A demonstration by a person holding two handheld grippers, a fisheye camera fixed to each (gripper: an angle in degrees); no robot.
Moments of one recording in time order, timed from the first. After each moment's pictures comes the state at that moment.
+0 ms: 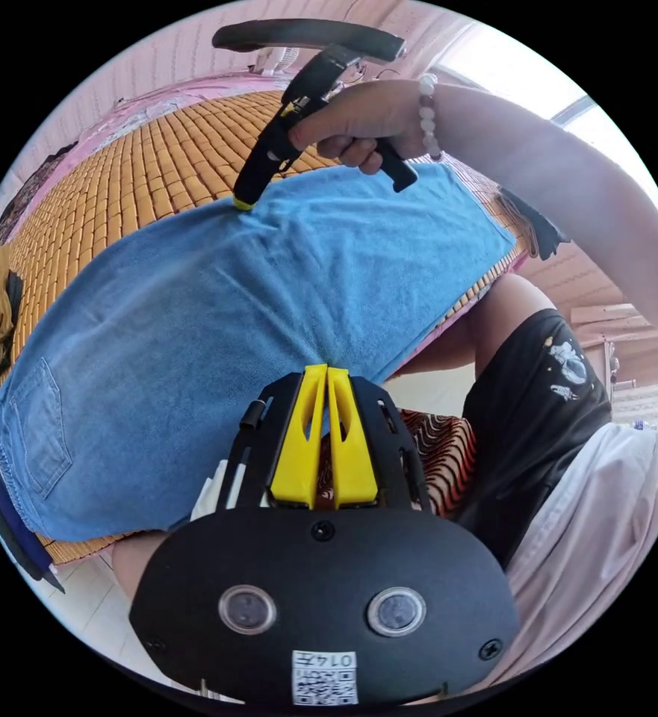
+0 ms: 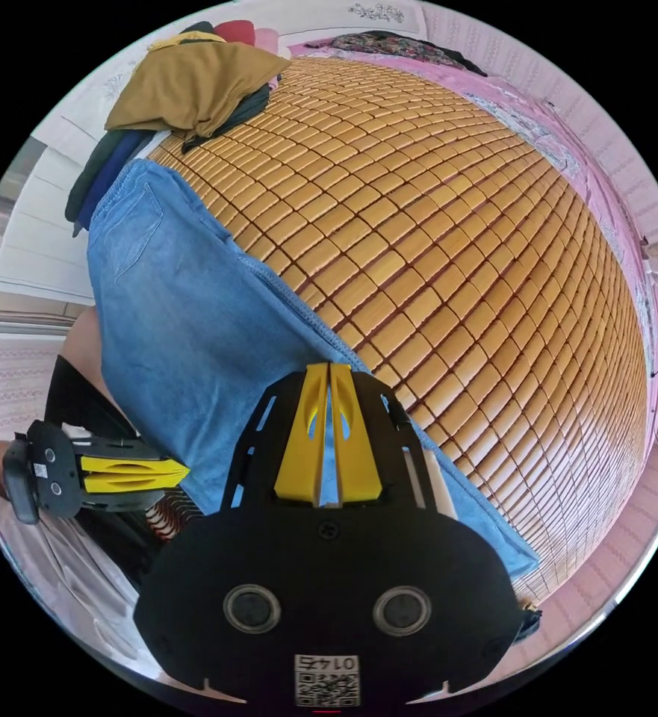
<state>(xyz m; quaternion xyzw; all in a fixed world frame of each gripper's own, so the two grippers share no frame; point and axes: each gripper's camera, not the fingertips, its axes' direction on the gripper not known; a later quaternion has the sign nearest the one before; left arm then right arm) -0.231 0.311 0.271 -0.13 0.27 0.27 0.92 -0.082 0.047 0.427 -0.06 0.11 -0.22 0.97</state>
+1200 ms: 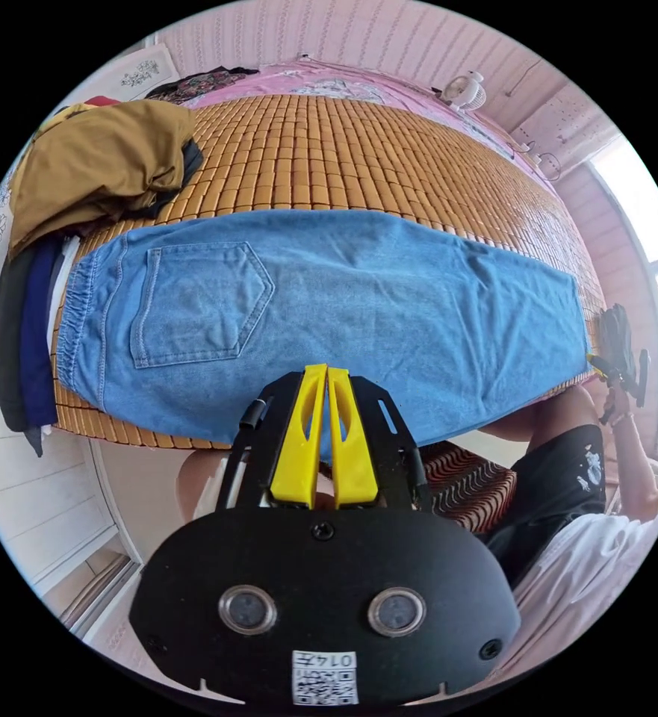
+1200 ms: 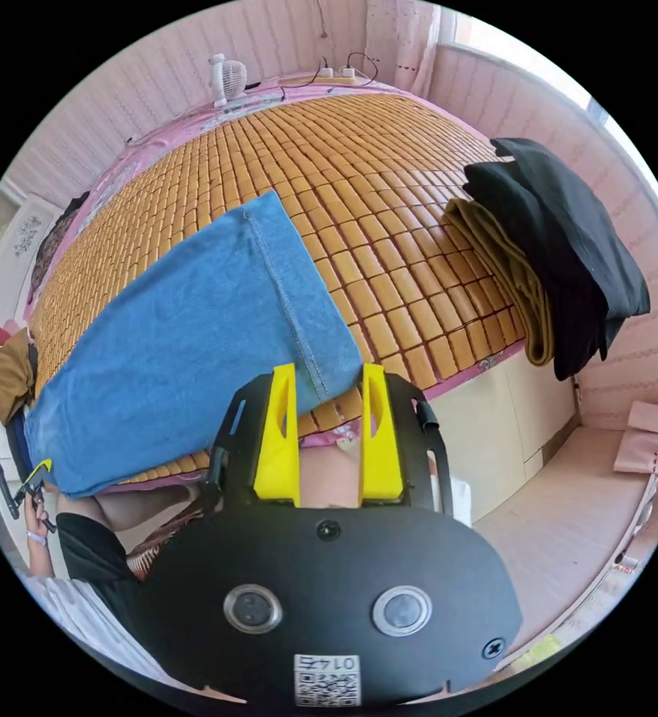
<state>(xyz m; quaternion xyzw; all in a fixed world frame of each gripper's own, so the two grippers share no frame) -0.320 0.287 0.295 -0.15 0.14 0.04 0.98 0.306 0.452 0.379 0.12 0.18 0.31 0.92</state>
